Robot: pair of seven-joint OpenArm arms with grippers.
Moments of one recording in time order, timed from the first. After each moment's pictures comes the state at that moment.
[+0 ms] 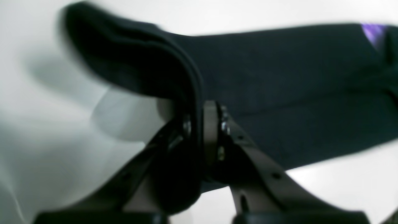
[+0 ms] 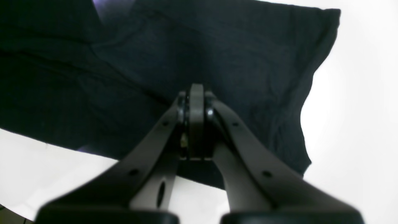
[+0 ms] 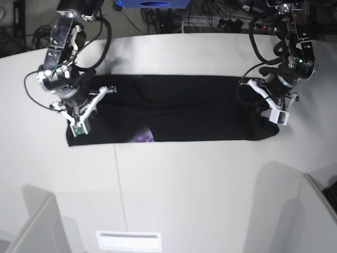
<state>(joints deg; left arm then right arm) 17.2 -15.3 -18.9 107.3 -30.6 -23.3 52.0 -8.4 -2.0 15.8 110.7 6.6 29.0 -63.6</state>
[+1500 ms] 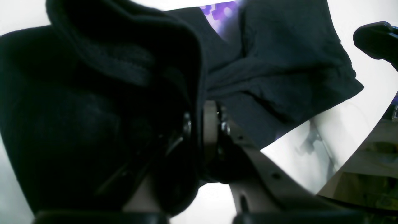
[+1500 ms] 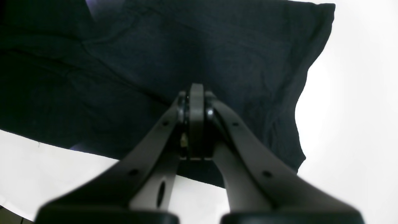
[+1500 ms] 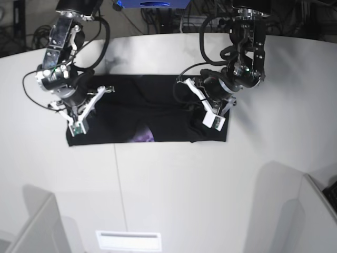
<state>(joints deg) 11.3 -6.0 3.8 105.3 -29.6 -14.9 53.4 -8.4 -1.6 16.1 110.7 6.2 29.0 -63.7</state>
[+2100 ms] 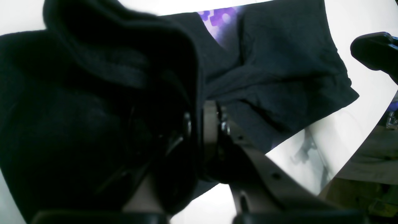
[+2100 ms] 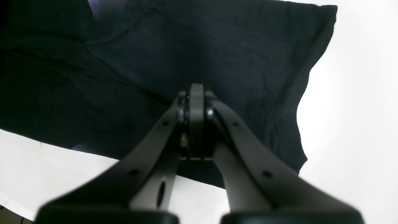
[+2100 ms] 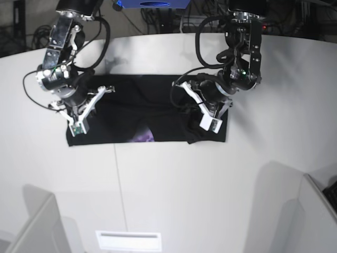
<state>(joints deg) 10.2 -4.1 3.7 103.3 -29.5 -14.9 53.3 -8.4 -1.6 16.1 110.7 6.2 29.0 -63.7</state>
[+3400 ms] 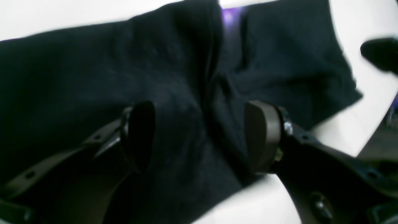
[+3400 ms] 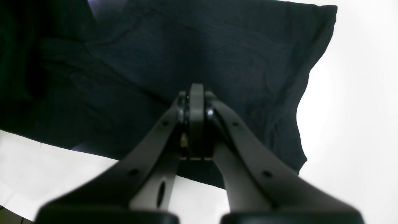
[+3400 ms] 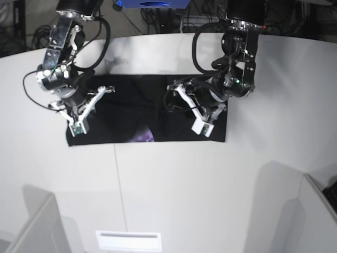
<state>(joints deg) 6.1 -4.1 7.7 97.3 -29.7 -14.8 53.3 -8.4 -1.7 16.1 110.7 6.2 29.0 -63.8</state>
